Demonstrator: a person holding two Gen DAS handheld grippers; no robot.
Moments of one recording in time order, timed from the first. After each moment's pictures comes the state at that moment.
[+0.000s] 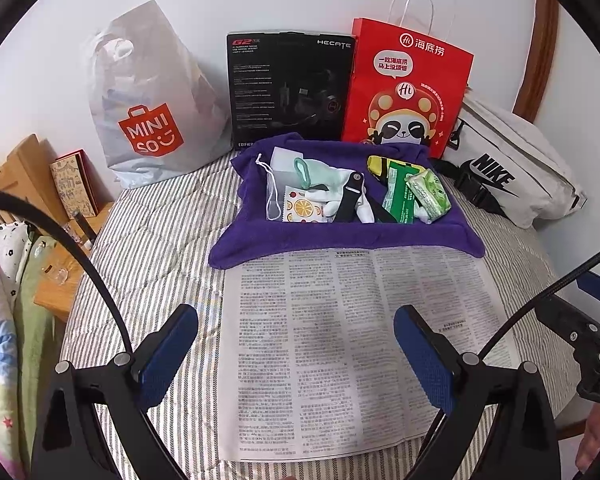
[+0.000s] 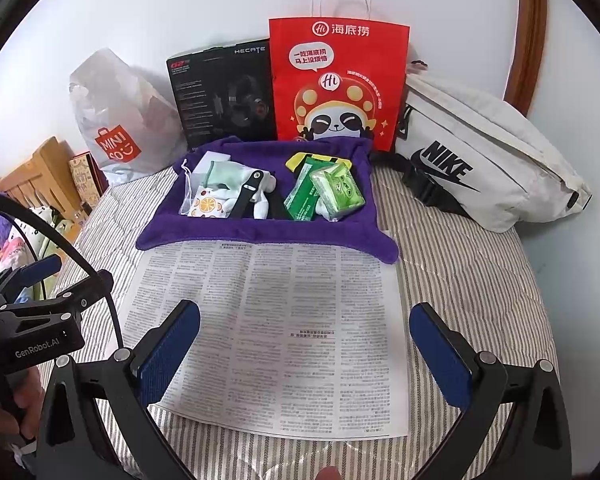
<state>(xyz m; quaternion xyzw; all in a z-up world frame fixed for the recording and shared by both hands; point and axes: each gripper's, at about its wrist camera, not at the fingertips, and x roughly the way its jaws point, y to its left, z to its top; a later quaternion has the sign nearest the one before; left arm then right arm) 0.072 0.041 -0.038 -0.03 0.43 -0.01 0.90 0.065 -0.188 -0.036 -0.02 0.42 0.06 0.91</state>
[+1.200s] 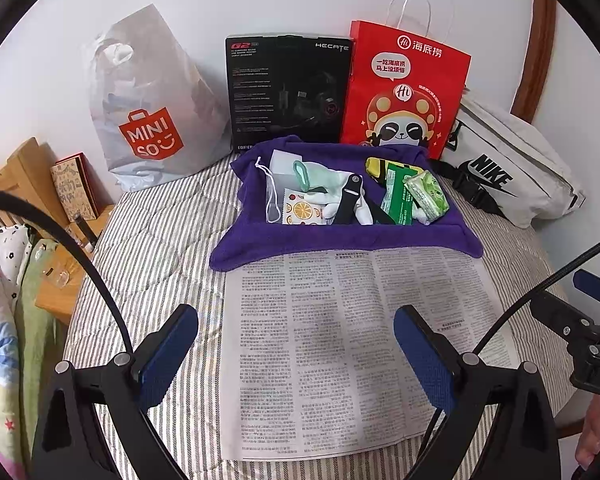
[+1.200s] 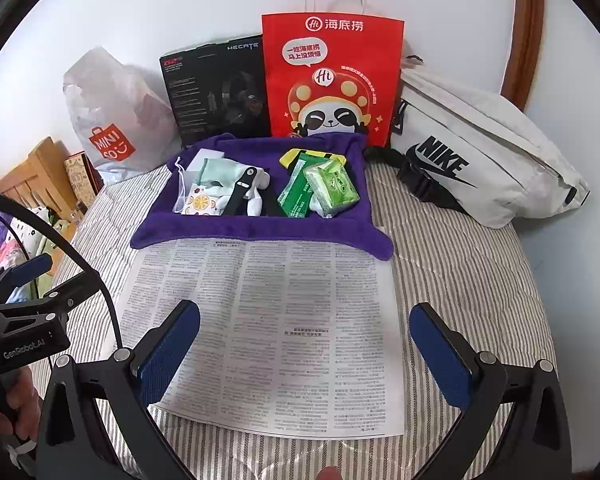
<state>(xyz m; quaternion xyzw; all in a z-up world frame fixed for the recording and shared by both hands) 0.071 0.041 -0.034 -0.02 0.43 -0.01 0.90 0.069 -0.192 -0.037 -0.02 0.42 0.05 0.91</state>
